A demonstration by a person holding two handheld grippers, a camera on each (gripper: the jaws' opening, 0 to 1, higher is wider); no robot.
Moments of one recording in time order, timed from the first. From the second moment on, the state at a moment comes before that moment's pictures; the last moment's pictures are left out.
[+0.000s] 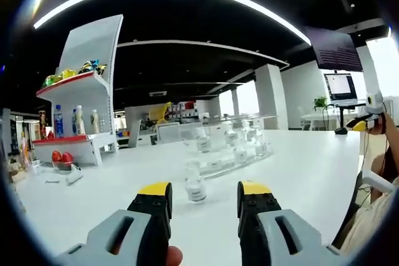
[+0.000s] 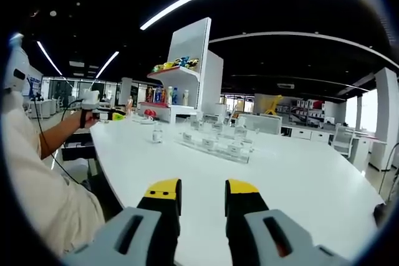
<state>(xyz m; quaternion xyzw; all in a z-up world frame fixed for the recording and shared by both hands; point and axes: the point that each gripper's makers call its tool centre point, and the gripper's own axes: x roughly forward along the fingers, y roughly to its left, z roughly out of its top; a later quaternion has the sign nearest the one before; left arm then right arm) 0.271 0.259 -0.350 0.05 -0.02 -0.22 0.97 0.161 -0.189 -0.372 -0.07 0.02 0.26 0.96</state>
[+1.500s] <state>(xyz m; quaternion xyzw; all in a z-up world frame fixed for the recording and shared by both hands) 0.302 0.236 -0.370 0.04 0.00 -0.22 0.98 0.160 -0.192 -0.370 -0.07 0.02 0.26 0.96</state>
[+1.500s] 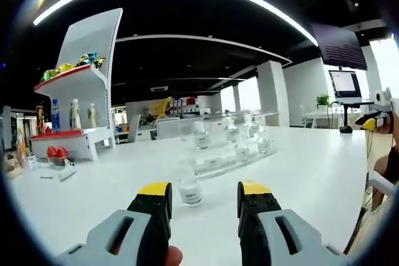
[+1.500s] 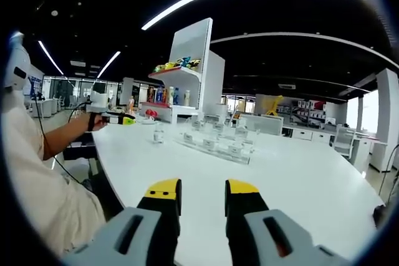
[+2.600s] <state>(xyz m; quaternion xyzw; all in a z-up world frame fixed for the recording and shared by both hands) 0.310 0.229 -0.351 0.04 -0.02 -0.21 0.98 0.163 -0.188 -0.371 -0.07 0.02 0.27 0.96</state>
